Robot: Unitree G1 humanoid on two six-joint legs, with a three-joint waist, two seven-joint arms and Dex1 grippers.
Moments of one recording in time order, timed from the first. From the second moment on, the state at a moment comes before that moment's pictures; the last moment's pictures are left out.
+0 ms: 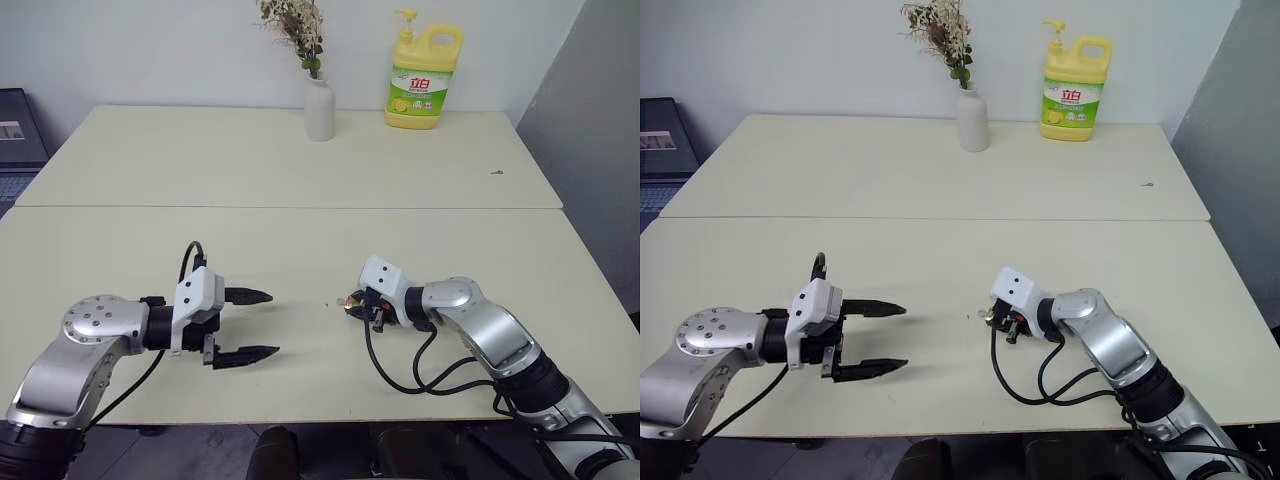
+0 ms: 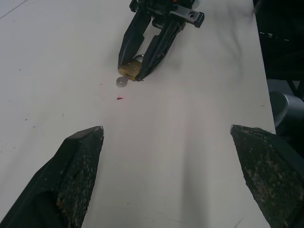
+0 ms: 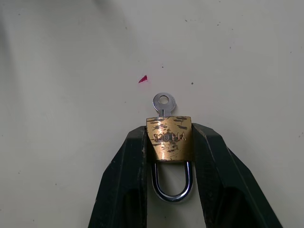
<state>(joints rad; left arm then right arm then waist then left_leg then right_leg) -0.06 0.89 0.09 -0.29 -0.48 0.33 -1.26 -0.50 -0.46 0.46 -0.23 0.08 0.77 0.79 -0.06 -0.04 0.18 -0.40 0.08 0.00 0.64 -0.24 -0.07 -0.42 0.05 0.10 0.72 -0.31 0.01</state>
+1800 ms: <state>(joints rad) -0.75 0.65 -0.10 -0.05 -0.65 0.76 -1.19 -0.36 -0.62 0.26 -0.36 -0.51 -0.40 0.43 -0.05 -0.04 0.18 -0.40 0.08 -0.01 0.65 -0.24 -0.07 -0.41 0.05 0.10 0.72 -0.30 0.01</state>
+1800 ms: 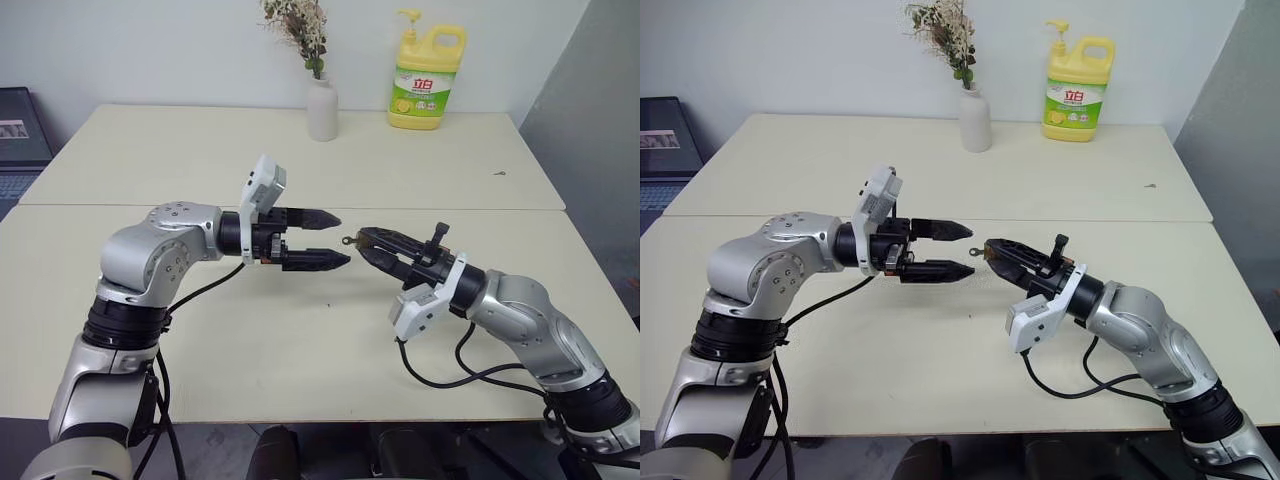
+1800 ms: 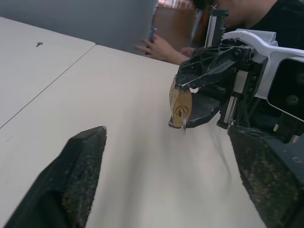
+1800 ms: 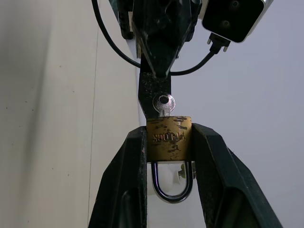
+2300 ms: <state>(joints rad) -0.76 0.63 -0.12 -0.03 -0.61 0.73 -1.25 -0.35 -0.60 0.26 -0.35 -0.51 -0.38 0.46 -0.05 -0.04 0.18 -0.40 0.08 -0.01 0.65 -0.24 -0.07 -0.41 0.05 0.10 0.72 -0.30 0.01</state>
